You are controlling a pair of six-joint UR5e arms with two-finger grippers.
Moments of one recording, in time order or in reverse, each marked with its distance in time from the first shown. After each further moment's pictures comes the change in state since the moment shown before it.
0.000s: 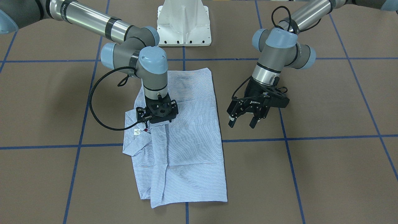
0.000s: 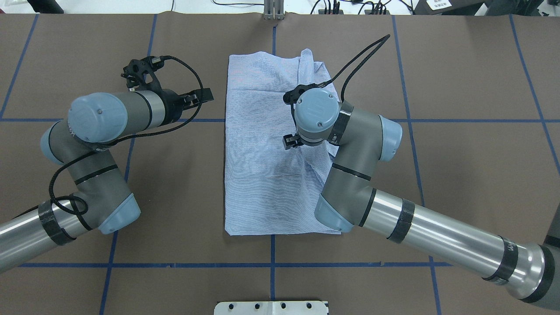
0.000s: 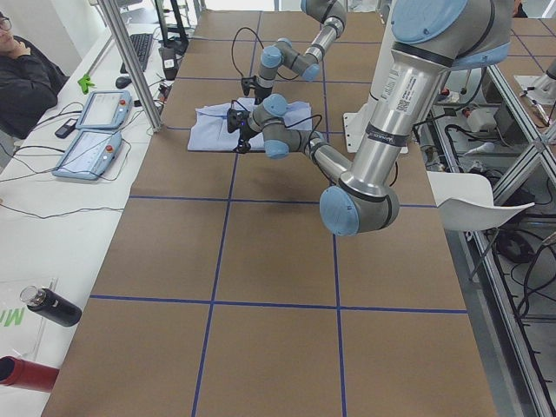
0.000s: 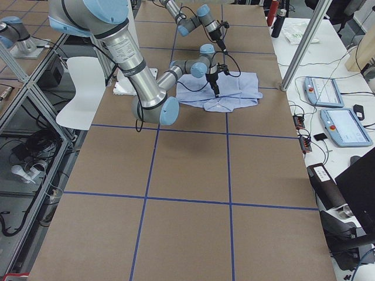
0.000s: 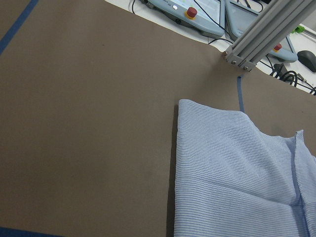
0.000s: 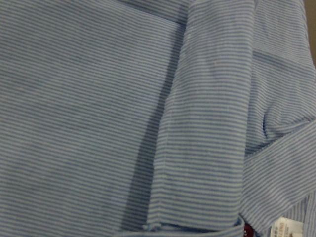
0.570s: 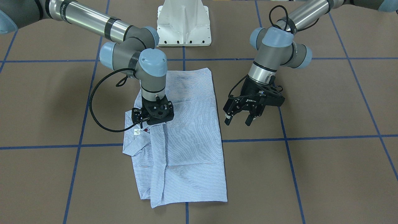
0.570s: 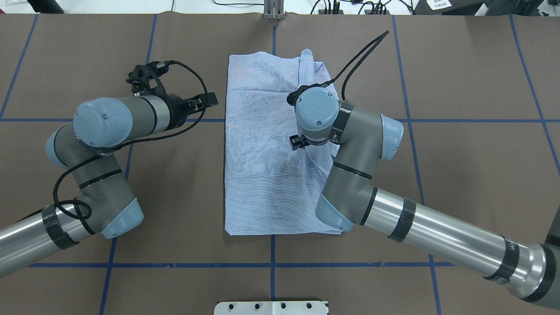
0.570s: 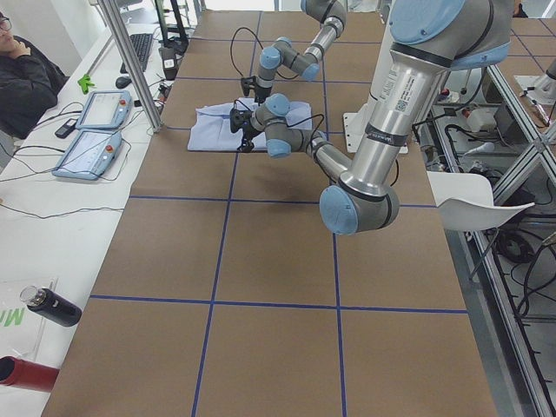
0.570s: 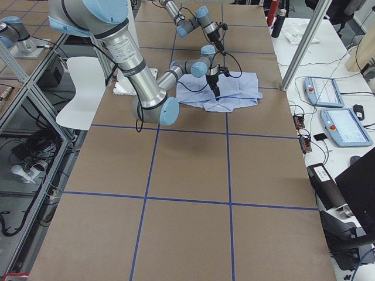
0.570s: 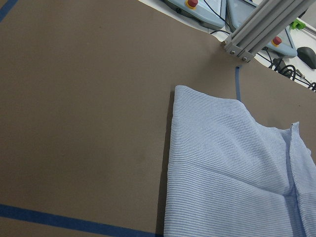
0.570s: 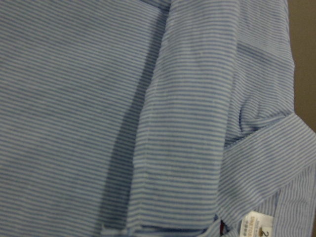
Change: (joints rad) left arm 0.017 -0.004 -0.001 0.000 0.000 -0.027; right arm 0.008 -0.003 0.008 -0.070 -0.012 -0.042
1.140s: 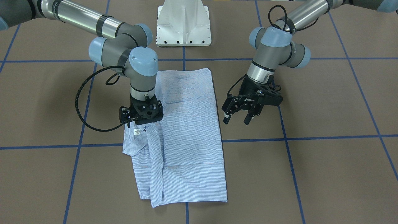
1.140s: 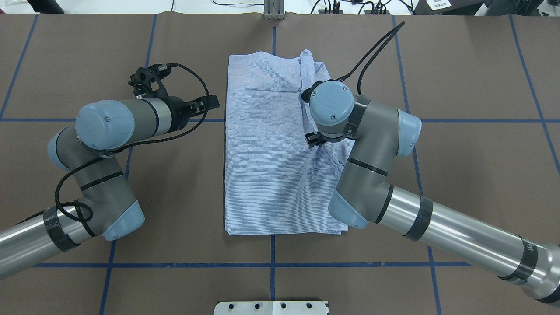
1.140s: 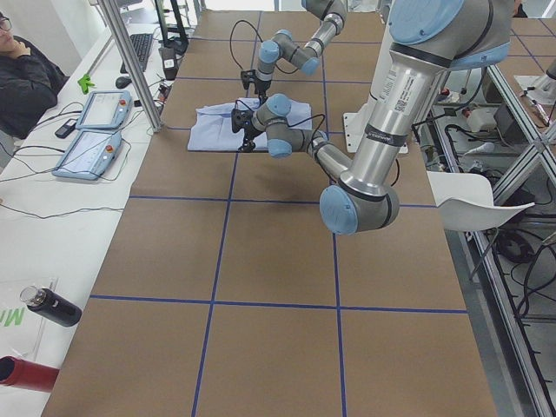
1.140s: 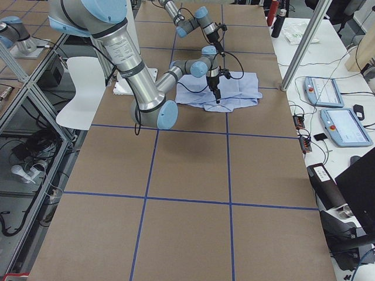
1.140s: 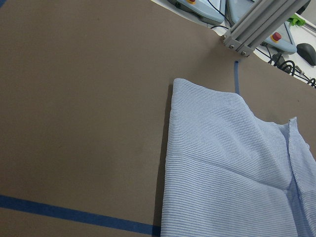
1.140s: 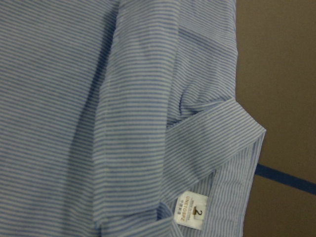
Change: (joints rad) left arm 0.008 0.000 0.000 0.000 0.000 -0.002; right arm 0.028 -0.058 0.085 -0.089 0.000 -0.045
